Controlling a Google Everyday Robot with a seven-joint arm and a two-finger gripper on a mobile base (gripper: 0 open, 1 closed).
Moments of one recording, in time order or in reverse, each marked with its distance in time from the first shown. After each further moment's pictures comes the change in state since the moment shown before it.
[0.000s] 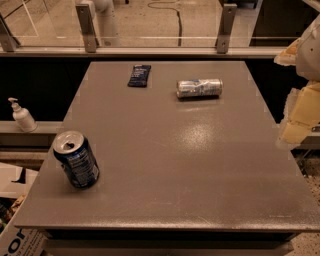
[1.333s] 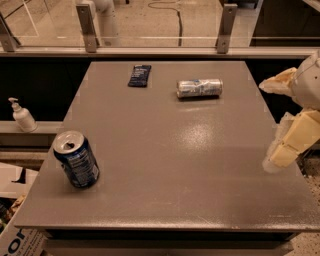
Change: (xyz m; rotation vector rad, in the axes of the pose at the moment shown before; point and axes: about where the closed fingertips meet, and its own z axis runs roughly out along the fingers) arm -0.013 0.035 0.030 -0.132 -0.266 0.039
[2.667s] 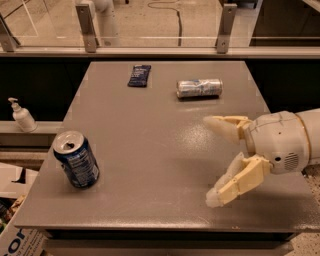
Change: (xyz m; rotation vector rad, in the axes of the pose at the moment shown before) arm -0.070 0.075 0.064 -0.249 -0.702 0.099
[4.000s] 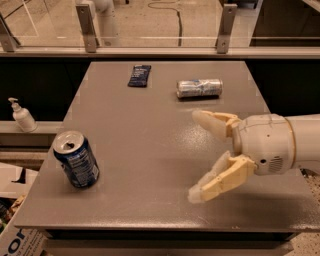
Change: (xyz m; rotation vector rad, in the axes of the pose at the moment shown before) arm -0.022 0.004 0.021 0.008 -0.142 -0.037
